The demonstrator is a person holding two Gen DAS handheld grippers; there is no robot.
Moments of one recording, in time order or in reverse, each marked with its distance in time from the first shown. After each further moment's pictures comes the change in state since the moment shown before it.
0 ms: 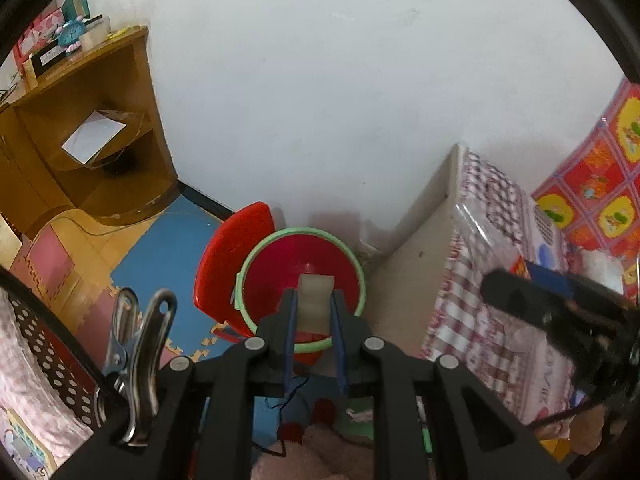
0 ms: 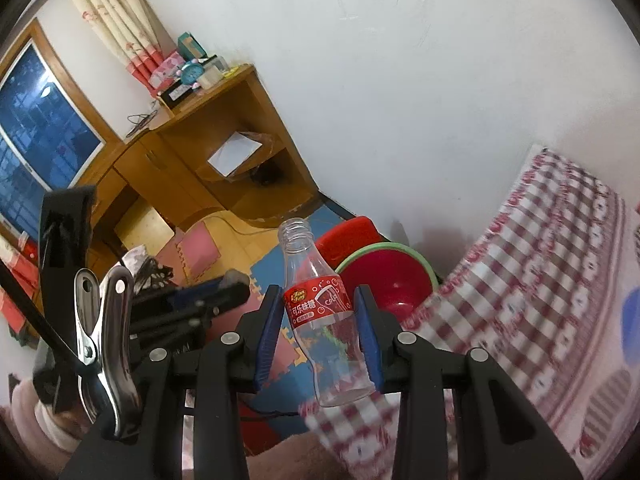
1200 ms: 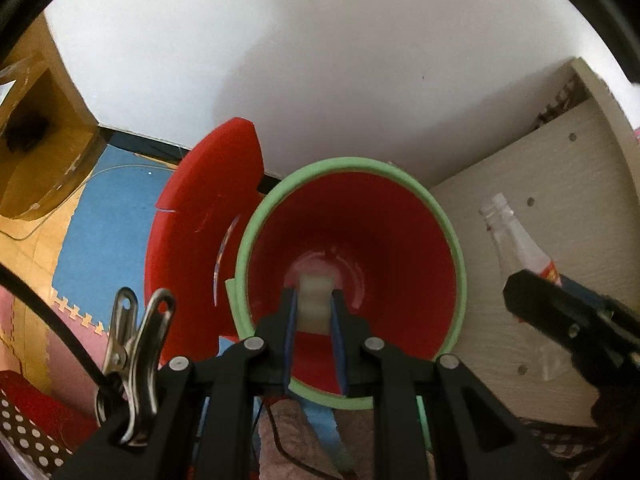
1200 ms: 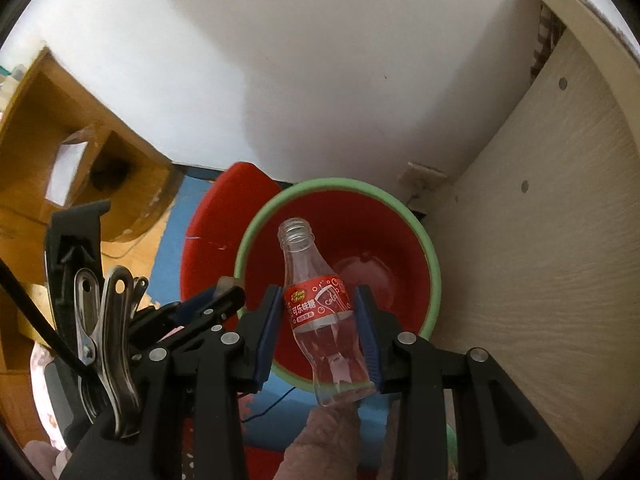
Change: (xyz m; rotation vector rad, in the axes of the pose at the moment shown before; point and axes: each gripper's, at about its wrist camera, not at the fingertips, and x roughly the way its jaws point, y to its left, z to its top) left arm 0.276 0.095 0.022 0.164 0.358 -0.184; right arm 0.231 -0.038 0.000 0.454 0.231 -0.444
